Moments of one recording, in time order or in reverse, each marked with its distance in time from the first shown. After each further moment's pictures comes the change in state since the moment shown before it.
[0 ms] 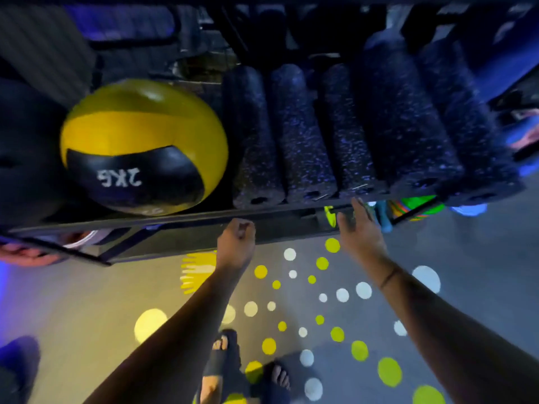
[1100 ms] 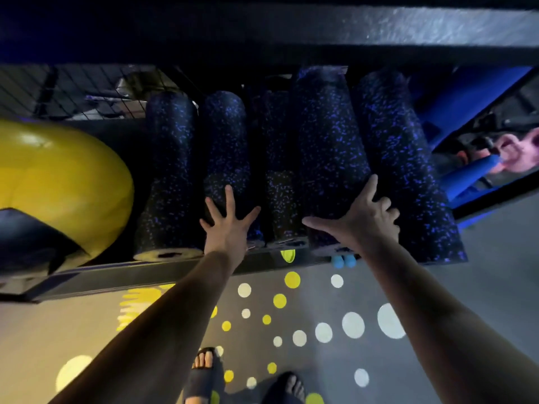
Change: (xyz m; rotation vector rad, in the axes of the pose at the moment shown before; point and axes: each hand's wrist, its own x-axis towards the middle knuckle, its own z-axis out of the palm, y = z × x) left_hand 0.114 0.133 0.209 1.175 -0.165 0.420; right_hand 0.182 0.019 -0.164 -0.445 -0.071 0.286
